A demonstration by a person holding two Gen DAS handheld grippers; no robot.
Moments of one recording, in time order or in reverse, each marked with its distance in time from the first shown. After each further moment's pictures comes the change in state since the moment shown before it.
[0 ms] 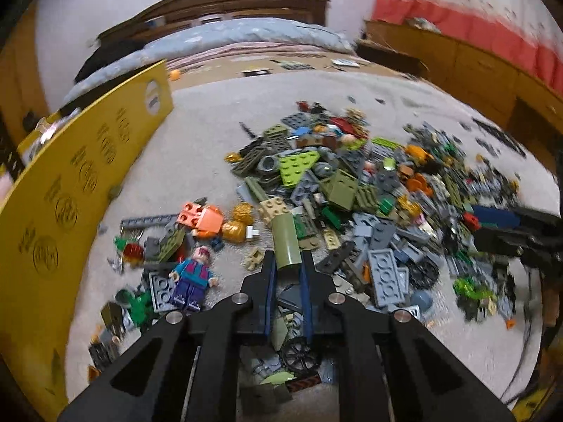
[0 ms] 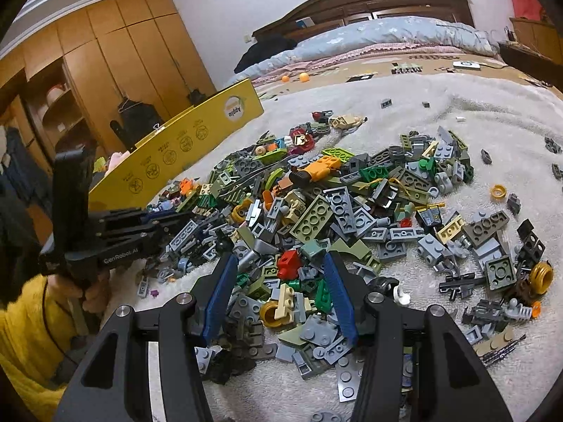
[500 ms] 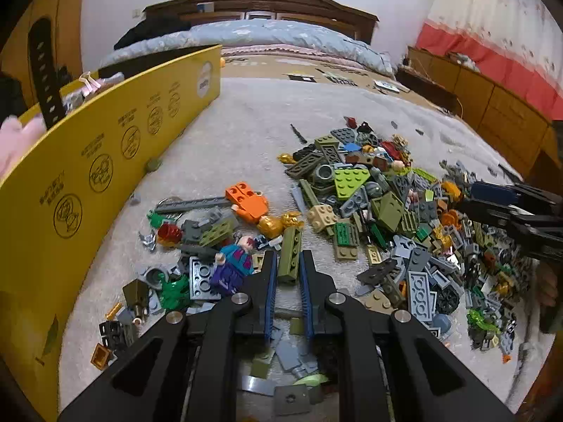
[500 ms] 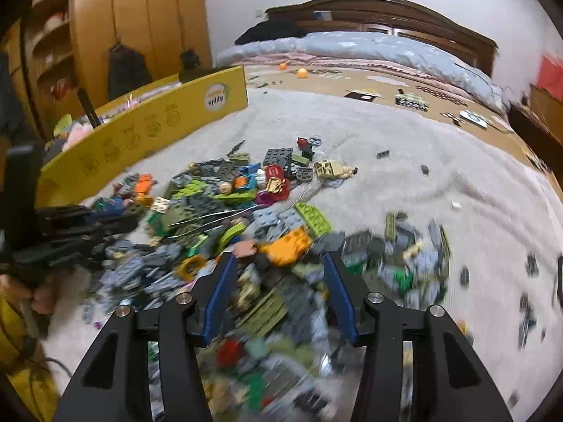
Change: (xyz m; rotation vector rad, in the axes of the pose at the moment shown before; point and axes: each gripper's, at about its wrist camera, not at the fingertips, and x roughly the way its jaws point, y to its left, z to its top) left arm -0.004 0.029 -0.001 -0.181 -0.029 0.040; right arm 0.033 0.005 0.067 -0.263 0.094 -0.178
